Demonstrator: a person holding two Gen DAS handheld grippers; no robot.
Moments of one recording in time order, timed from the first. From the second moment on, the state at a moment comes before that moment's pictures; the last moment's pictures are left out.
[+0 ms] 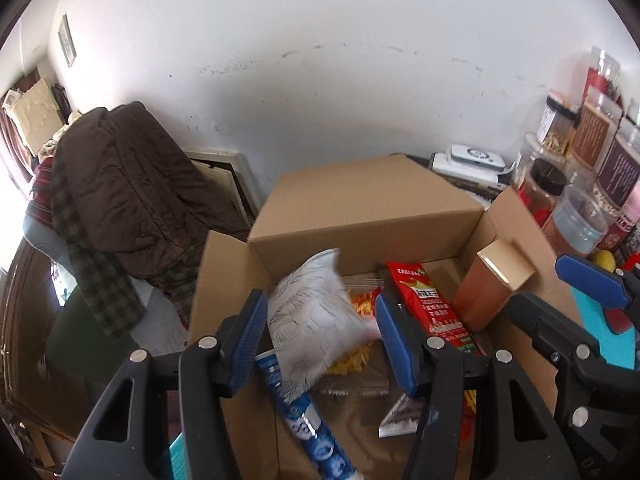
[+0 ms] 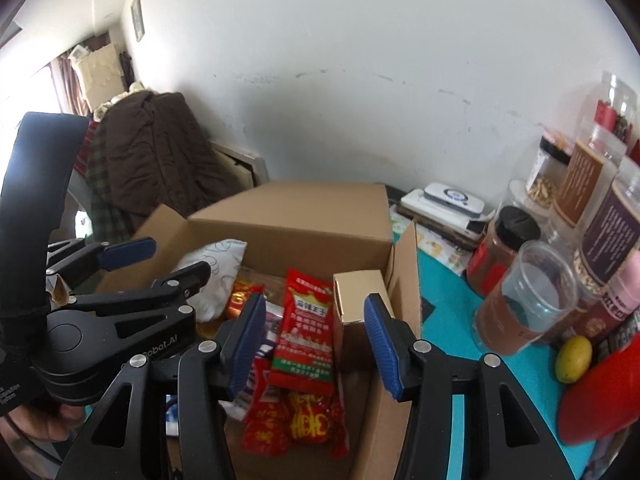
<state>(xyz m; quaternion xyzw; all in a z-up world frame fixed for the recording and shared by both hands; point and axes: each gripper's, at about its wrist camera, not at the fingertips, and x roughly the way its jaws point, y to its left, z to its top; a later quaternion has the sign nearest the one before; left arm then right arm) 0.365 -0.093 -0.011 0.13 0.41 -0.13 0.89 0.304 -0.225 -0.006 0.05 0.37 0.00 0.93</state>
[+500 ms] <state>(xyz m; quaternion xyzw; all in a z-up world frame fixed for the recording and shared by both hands) 0.282 -0.059 0.081 0.10 0.33 -0.15 0.93 0.229 -0.203 0.084 0.03 0.29 0.01 0.96</state>
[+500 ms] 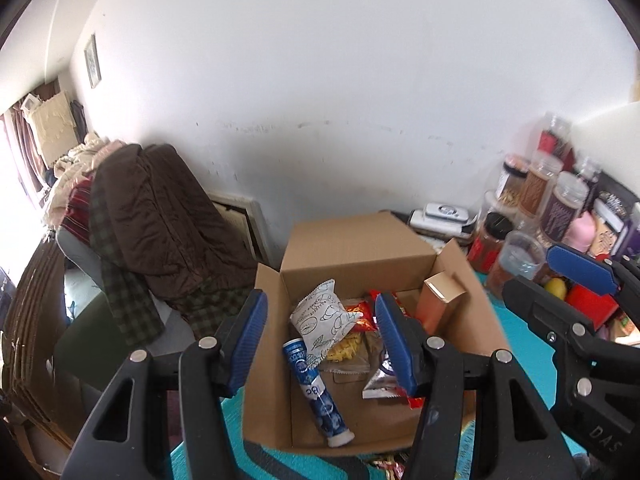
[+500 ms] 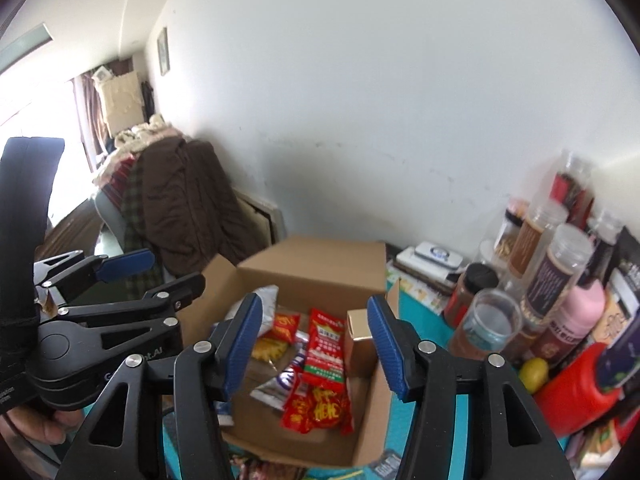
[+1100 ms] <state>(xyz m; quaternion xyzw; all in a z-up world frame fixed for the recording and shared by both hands) 0.162 -0.026 0.116 0.08 0.27 -0.19 0.94 0.122 -0.179 0.110 0.01 0.24 0.00 0.97</state>
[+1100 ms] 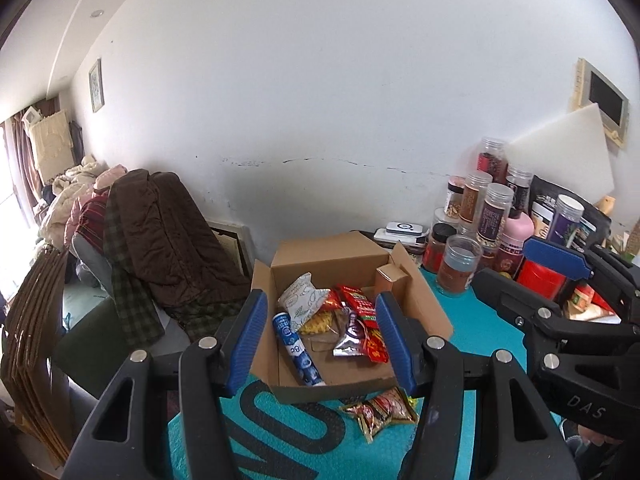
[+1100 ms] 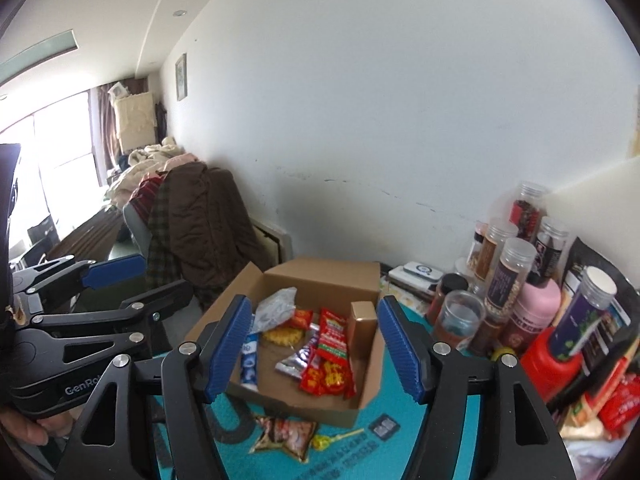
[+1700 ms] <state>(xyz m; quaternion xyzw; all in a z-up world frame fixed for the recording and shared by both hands) 0.087 -0.011 0.081 0.09 0.29 -0.23 0.92 0.044 -0.169 0.074 0.03 0.26 -0.02 0.97</state>
